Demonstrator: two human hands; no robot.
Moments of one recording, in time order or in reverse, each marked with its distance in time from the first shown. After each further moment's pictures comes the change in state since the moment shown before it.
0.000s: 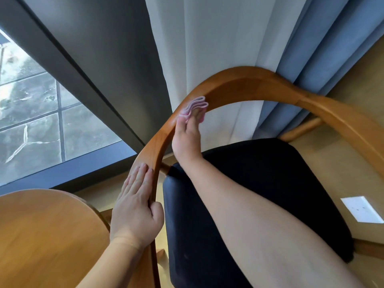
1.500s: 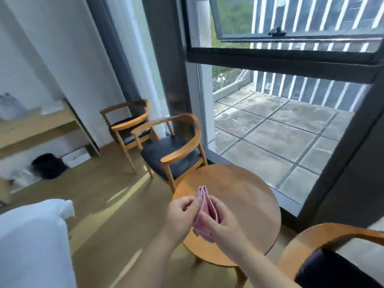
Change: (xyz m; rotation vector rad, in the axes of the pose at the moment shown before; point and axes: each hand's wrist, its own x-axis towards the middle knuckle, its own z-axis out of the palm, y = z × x) left_hand -0.474 0.065 -0.343 -0.897 0.884 -0.720; right_hand -0.555 -0.251 -0.048 0.092 -1.570 -0.179
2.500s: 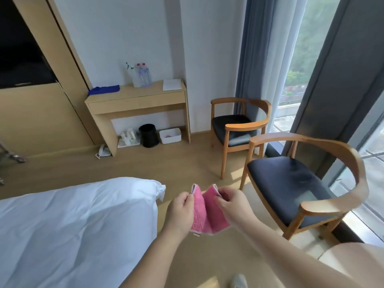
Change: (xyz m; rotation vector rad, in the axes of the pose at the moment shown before) left_hand 0.135 -0.160 -0.530 0.122 0.670 -0.266; right_hand 0.375 0.076 0.480 -0.687 -0.274 0.069
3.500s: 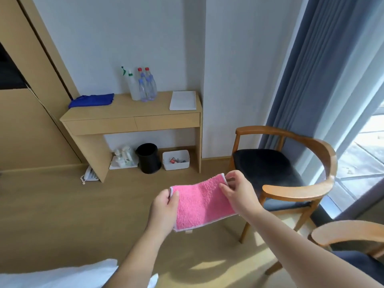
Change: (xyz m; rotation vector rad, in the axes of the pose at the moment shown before) left_hand 0.628 0.012 -0.018 -0.016 0.156 -0.081; right_hand 0.645 -0.117 0.047 -0.088 0.018 -0.090
